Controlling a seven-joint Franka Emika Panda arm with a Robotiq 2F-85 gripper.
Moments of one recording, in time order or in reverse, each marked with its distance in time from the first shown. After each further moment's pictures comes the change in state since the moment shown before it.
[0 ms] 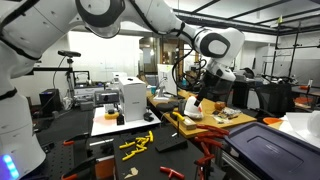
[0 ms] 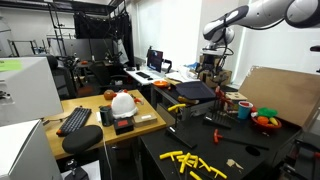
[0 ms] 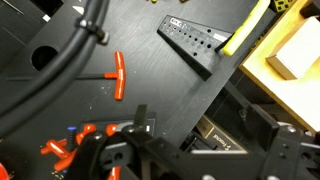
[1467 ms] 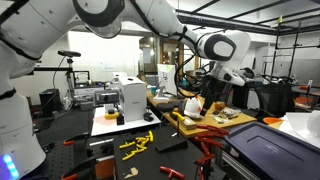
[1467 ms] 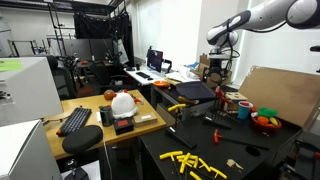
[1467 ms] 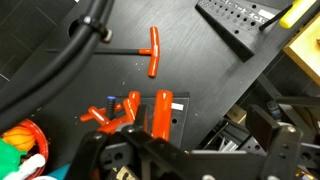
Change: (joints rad) arm -0.043 0.008 -0.001 -0.025 -0.139 0.008 -0.065
